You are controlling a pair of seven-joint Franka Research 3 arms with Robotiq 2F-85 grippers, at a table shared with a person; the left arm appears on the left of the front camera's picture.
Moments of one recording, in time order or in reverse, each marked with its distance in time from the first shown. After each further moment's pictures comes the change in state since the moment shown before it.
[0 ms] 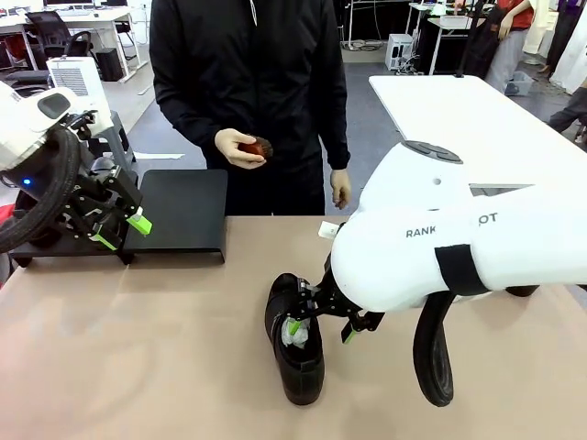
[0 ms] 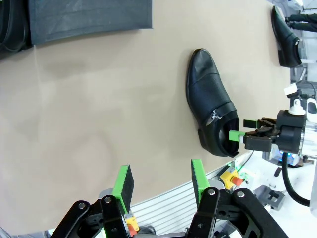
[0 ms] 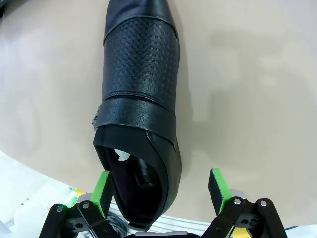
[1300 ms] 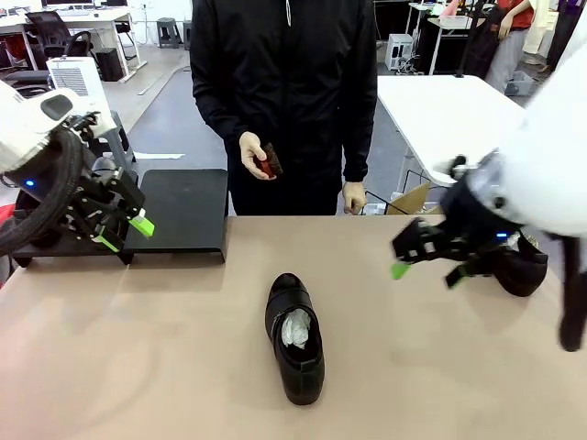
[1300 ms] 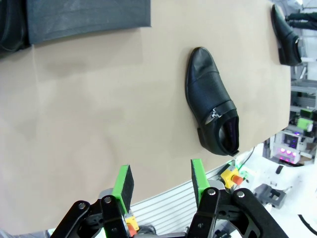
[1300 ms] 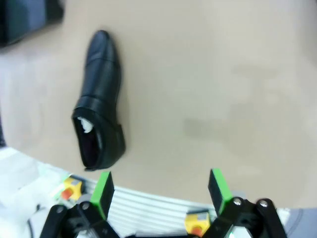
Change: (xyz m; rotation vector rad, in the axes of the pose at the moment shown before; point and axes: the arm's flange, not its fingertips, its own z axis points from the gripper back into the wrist) left arm -0.003 -0.006 -0.005 0.004 0.010 -0.010; right arm -0.006 -0.115 0.153 0.005 -0.149 0.013
